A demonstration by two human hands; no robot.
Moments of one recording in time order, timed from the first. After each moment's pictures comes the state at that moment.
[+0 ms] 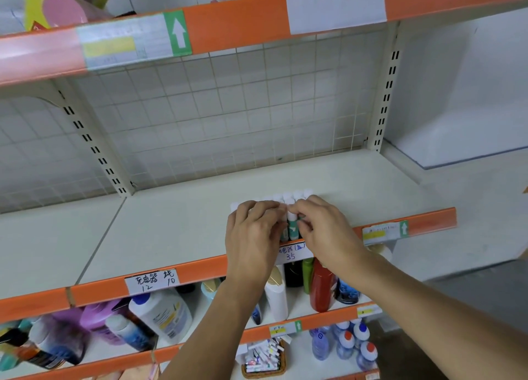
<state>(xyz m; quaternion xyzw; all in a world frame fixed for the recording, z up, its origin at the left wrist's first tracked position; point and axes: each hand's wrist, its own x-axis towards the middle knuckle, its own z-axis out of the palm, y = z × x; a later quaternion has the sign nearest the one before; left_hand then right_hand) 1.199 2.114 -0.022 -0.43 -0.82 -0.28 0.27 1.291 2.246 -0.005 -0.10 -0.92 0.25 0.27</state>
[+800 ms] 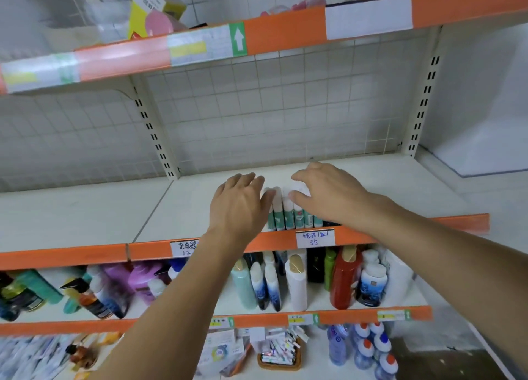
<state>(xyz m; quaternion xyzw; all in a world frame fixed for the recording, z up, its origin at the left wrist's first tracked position) 1.198 2.051 0.050 -0.33 -0.93 -0.08 0.17 1.280 2.220 0.076 -0.07 -0.99 0.08 0.11</state>
